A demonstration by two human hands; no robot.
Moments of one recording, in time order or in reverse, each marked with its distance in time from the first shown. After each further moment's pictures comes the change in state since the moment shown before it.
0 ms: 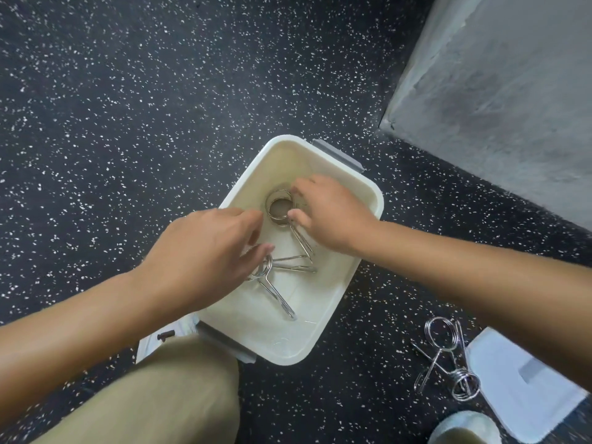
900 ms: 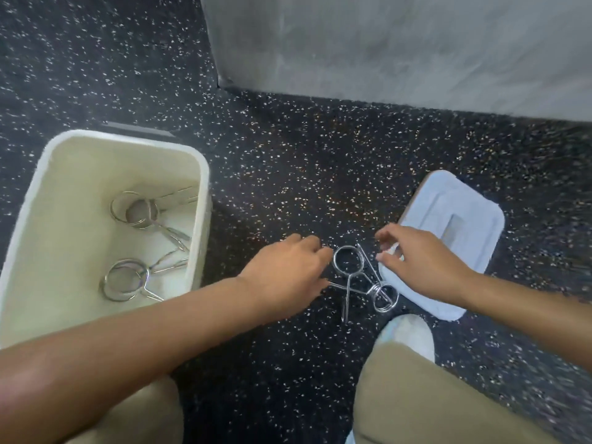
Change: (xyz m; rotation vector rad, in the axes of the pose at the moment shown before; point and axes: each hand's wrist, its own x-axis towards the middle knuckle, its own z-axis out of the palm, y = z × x) left_hand 0.062 0.211 0.141 0.087 -0.479 0.540; right_hand -0.286 0.198 0.045 0.297 0.017 0.626
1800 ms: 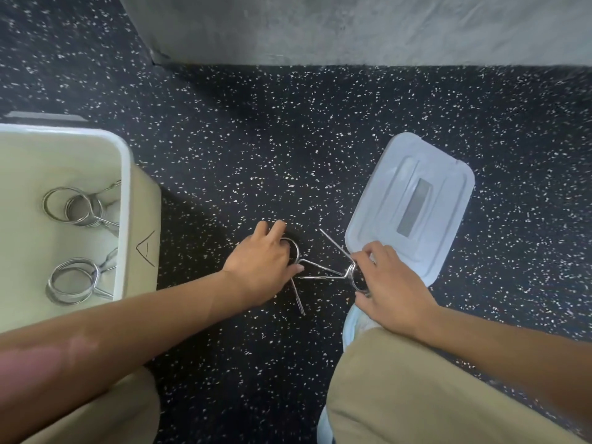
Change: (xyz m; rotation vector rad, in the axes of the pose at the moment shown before) left_hand 0.041 0.015 0.065 0.180 -0.188 -0.120; right_hand -0.053 0.058 0.081 -0.240 -0.009 -0.062
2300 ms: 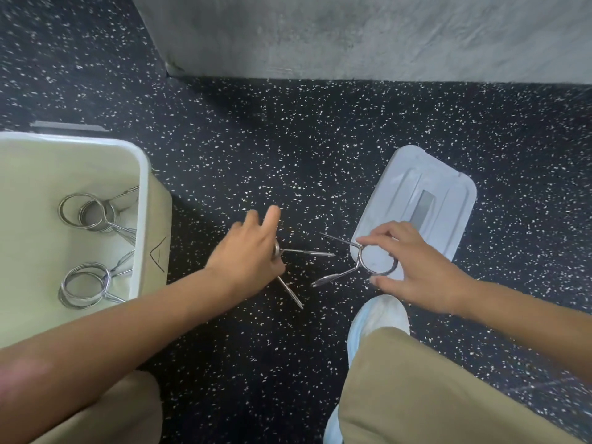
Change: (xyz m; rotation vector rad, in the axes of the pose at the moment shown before) left_hand -0.018 -0.021 -0.032 -0.299 0.188 -0.189; right_hand 0.009 0.026 -0.062 0.361 -0.015 -0.142
